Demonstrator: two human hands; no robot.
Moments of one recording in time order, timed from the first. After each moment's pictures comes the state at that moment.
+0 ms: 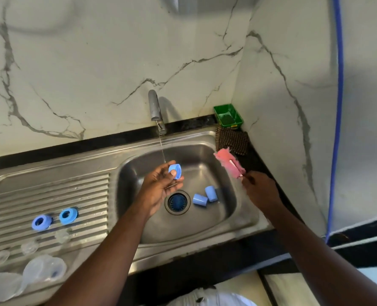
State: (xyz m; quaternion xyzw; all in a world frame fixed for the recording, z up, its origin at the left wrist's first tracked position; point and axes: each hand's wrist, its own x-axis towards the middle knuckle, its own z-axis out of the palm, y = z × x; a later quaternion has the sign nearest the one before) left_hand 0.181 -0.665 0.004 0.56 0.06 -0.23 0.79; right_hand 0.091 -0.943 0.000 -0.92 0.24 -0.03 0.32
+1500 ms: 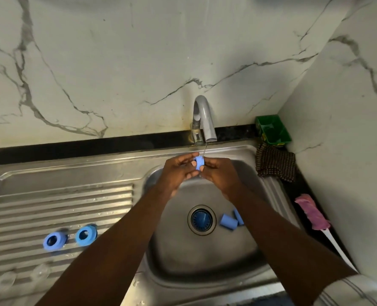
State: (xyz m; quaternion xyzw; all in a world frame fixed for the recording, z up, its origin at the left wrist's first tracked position) left_hand 0.336 -0.633 -0.033 0.61 0.04 -0.23 0.76; right_hand 0.297 -0.783 -0.020 -0.77 0.15 0.08 0.61
